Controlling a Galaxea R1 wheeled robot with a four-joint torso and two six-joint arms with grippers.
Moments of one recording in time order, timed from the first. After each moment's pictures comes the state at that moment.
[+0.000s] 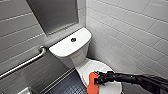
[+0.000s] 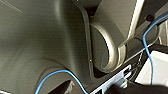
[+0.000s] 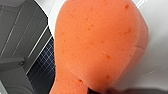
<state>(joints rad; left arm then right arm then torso) 1.43 2.88 -2.36 0.00 0.13 0.29 -0.42 2.78 -1.71 -0.58 -0.75 1.13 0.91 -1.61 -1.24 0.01</state>
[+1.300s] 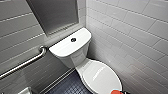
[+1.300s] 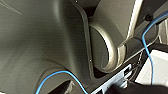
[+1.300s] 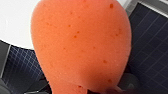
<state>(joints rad) 1.43 2.88 -2.36 0.00 0.13 0.31 -0.72 2.26 -1.36 -0.84 -0.64 1.34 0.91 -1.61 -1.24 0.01</state>
